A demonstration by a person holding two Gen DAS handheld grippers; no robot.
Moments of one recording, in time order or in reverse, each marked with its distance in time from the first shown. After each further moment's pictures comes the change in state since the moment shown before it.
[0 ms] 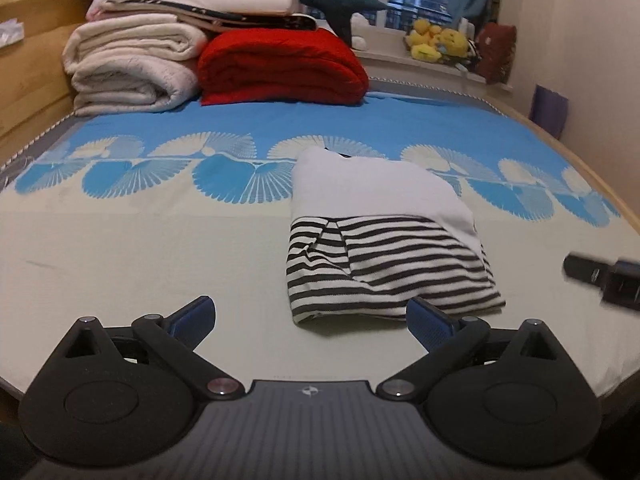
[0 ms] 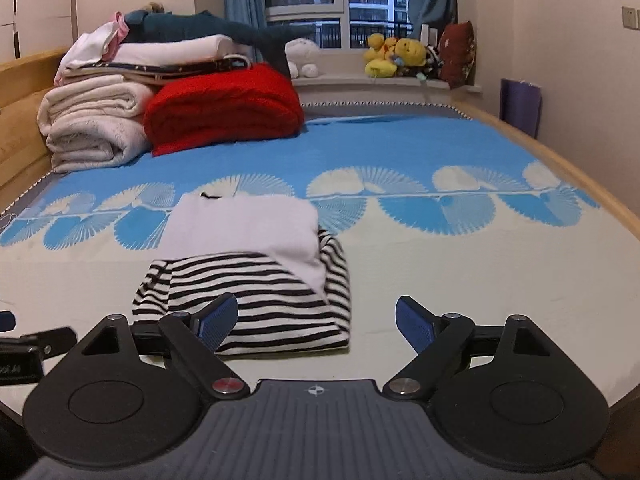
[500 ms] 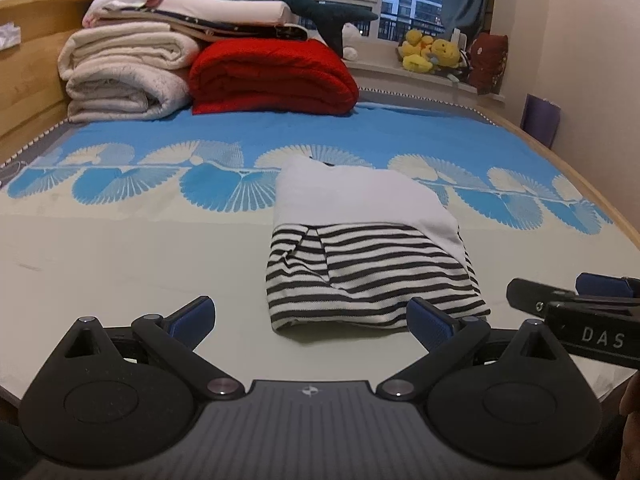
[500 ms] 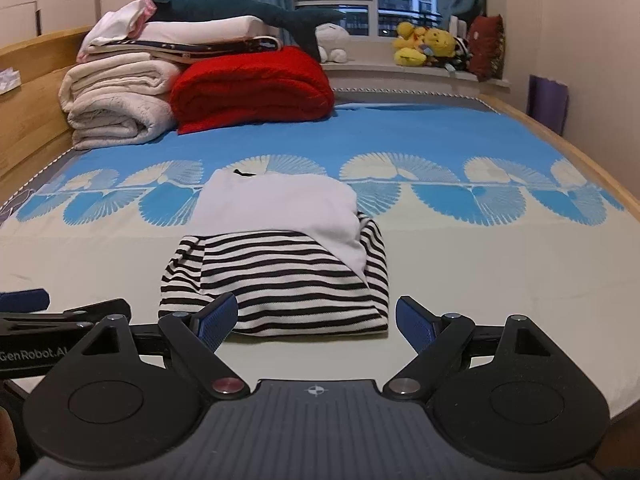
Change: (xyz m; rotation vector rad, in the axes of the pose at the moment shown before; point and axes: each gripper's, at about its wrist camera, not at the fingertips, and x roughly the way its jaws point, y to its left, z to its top) left arm -0.003 -0.015 -0.003 0.011 -0.045 -0.022; right arm 0.007 0.029 -0.007 -0.057 0.041 0.056
